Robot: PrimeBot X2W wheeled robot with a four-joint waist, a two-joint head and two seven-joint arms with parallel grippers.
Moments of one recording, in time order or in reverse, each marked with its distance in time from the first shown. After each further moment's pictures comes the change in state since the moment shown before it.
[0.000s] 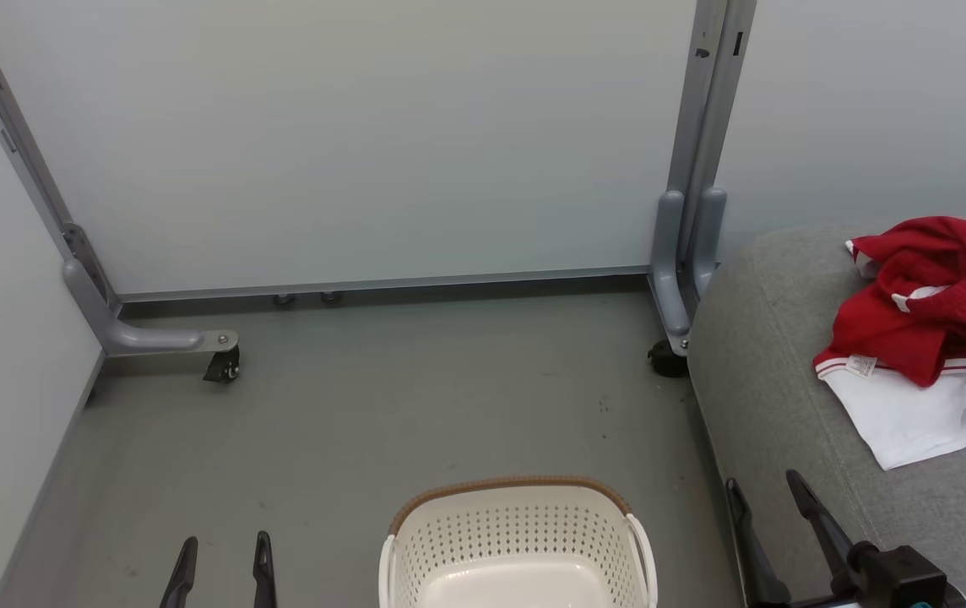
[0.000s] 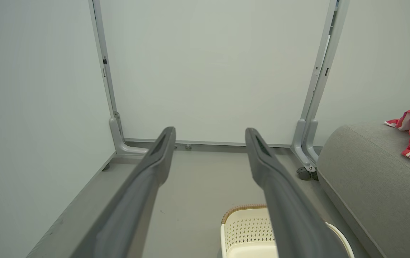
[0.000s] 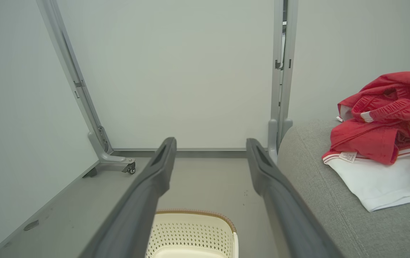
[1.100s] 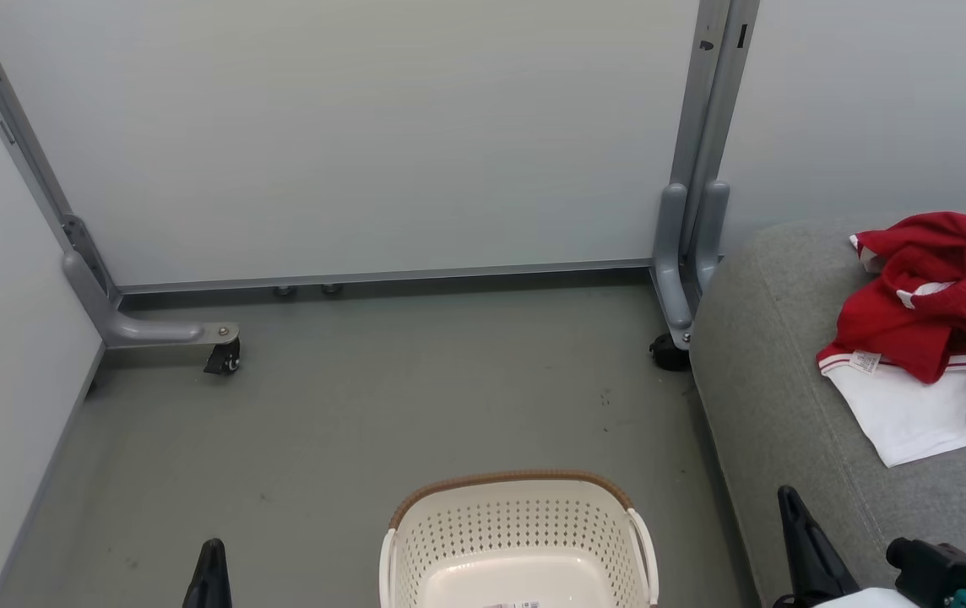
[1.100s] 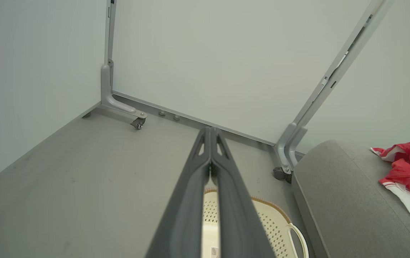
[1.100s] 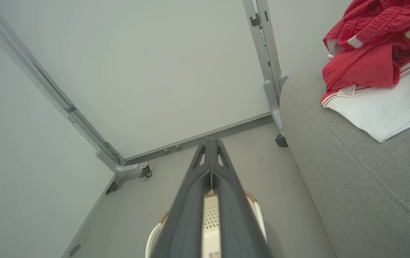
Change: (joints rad) left arm -0.059 0.001 0.020 0.114 -0.294 -0.027 0.063; right arm -0.024 0.004 -0.035 0.082 0.301 0.000 0.064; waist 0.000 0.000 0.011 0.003
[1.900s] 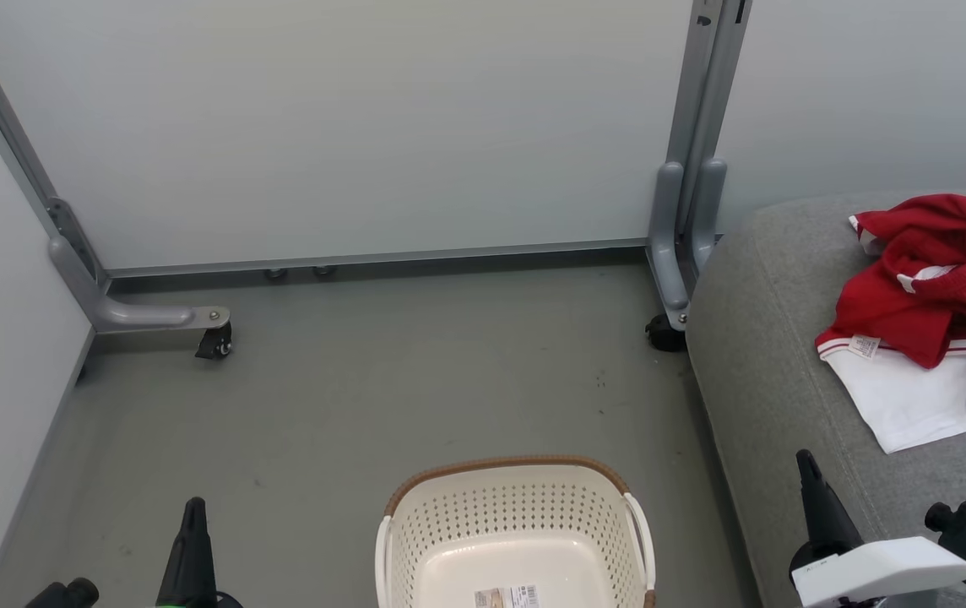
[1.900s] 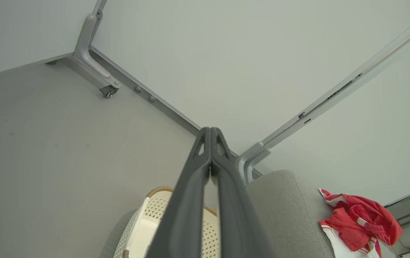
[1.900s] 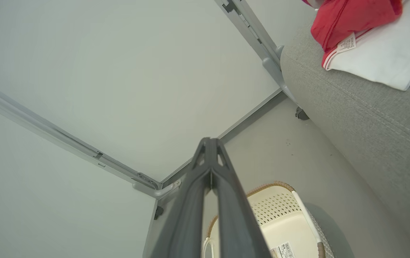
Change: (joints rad) left arm -0.117 0.010 0.031 0.058 -0.389 -0.024 0.088; right arm -0.091 -0.014 -0.036 0.038 0.387 0.000 0.084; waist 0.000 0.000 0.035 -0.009
